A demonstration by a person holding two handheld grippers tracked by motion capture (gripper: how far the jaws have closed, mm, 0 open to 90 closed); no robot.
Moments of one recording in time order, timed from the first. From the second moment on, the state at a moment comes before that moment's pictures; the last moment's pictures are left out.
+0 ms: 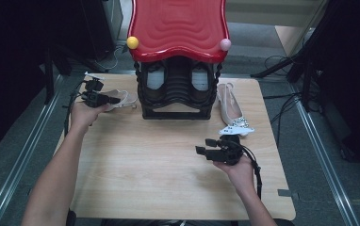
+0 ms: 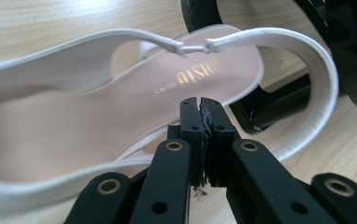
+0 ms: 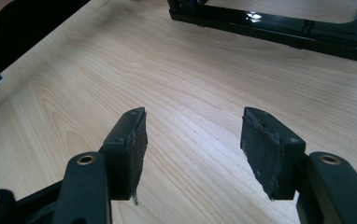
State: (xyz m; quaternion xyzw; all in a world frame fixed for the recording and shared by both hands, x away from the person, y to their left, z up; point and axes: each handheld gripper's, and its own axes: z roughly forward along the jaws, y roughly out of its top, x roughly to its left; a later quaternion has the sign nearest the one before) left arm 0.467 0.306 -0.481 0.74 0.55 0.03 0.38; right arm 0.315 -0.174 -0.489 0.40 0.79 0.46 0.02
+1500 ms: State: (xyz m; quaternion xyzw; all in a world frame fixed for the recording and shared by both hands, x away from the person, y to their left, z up) left arm 0.425 0.314 -0.470 0.73 0.57 0.04 0.38; right arm 0.332 -0.144 -0.490 0.37 0.81 0.46 0.00
